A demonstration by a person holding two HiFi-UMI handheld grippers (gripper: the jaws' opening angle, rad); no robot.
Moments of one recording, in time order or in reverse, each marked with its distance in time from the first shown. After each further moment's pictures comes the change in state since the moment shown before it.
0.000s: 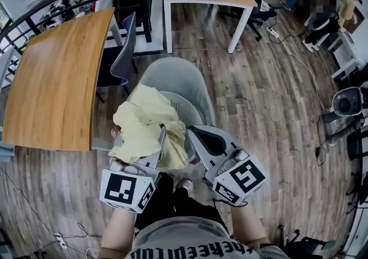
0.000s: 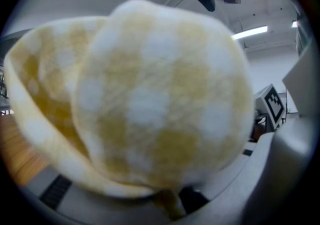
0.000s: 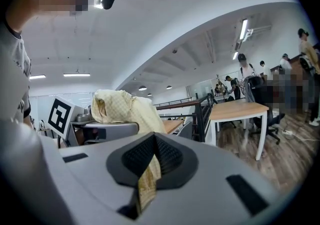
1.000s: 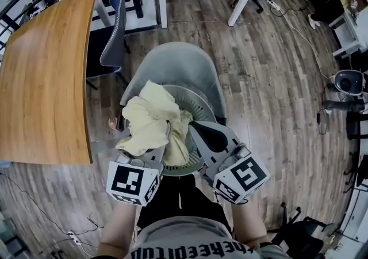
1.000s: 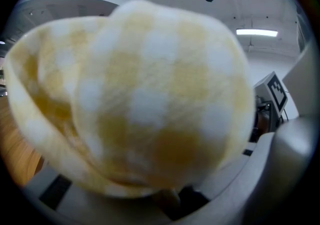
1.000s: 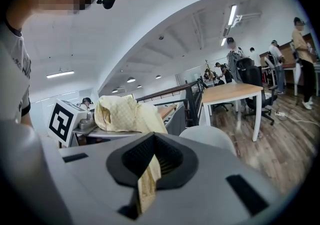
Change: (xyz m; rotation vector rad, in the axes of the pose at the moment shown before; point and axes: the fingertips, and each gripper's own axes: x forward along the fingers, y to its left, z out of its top) left arm 0.064 0.070 -0.087 -0.064 0.220 -0.104; right arm 0.087 -0.035 -0.055 0.121 0.127 -0.096
